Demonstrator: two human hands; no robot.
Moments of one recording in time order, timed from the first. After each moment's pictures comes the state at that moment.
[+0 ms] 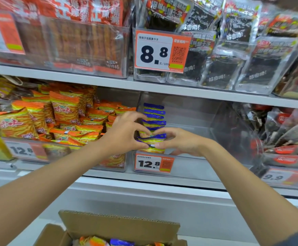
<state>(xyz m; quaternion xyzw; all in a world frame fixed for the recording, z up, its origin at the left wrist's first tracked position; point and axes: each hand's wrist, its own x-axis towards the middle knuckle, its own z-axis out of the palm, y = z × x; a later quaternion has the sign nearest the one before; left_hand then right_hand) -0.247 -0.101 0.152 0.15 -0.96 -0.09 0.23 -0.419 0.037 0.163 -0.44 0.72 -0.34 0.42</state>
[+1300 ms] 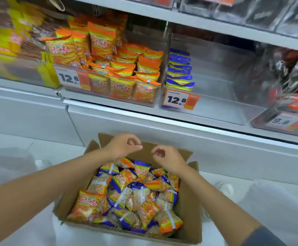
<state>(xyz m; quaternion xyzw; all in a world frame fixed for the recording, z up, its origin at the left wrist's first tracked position) -0.084 -0.009 0.014 0.34 -0.83 -0.45 0.04 -0.242 0.131 -0.005 -0.47 0.79 -0.27 0.30</state>
